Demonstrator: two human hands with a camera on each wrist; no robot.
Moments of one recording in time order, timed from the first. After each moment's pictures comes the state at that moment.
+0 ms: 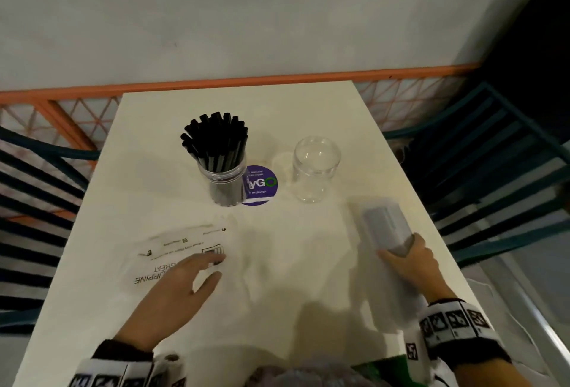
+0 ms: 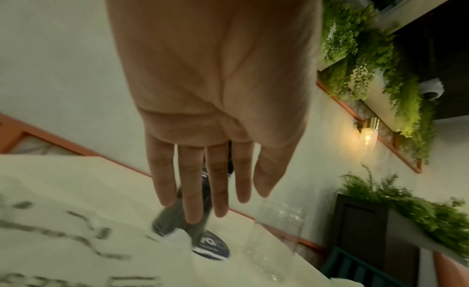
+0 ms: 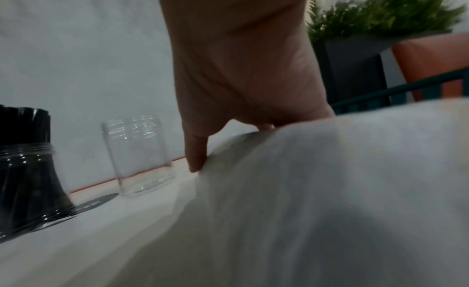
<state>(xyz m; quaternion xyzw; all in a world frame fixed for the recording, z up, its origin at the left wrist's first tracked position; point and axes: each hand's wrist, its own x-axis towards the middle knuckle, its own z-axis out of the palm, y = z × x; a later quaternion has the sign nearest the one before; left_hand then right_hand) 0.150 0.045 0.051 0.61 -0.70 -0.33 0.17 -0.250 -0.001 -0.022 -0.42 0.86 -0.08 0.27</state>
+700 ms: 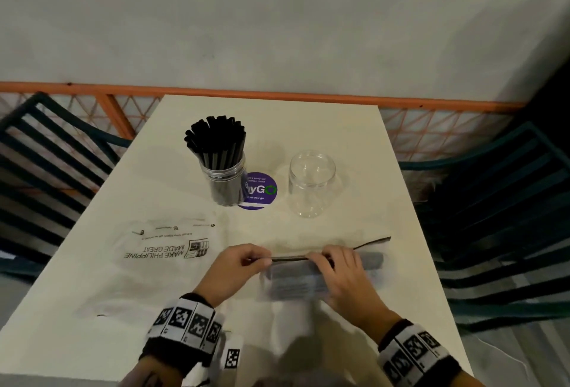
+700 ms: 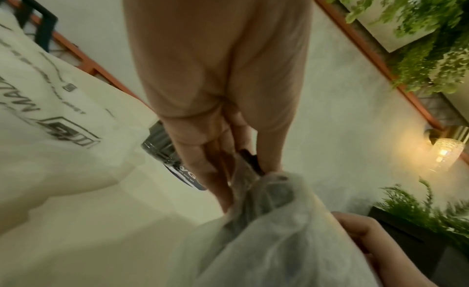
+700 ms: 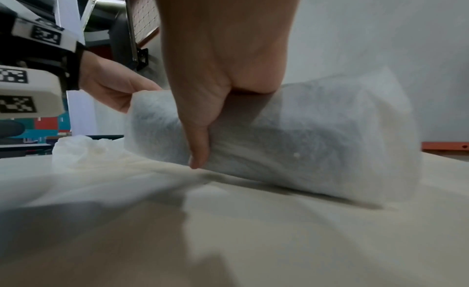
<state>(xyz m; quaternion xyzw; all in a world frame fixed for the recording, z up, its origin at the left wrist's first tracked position) 0.025 0.013 0.010 0.65 -0.52 -0.47 0.31 -0.212 -0.007 -0.025 -0.89 0.44 -0.10 0.04</state>
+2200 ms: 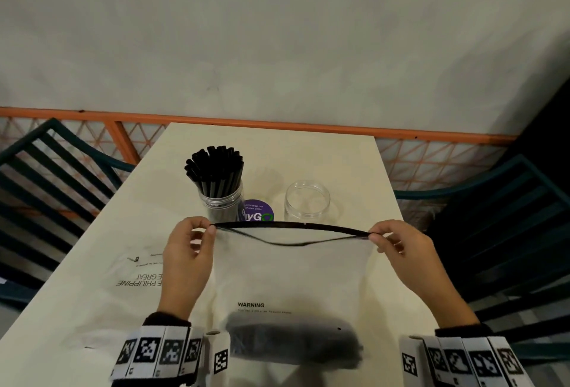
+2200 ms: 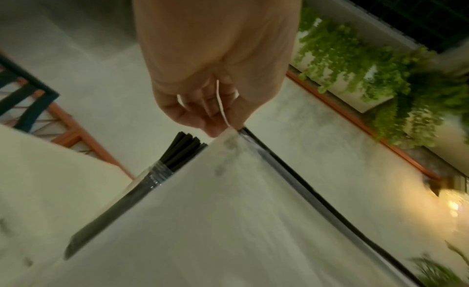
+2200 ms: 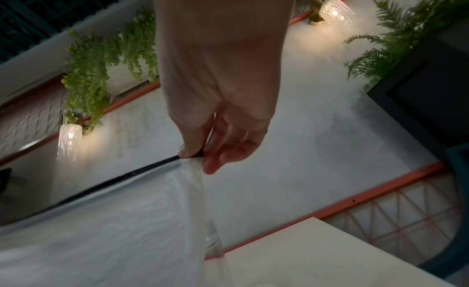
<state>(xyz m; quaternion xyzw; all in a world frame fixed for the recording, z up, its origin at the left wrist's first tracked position) 0.041 0.001 0.074 0.70 -0.45 -0.18 0.53 -0.276 -0.070 0.082 -0.73 0.55 -0.33 0.24</state>
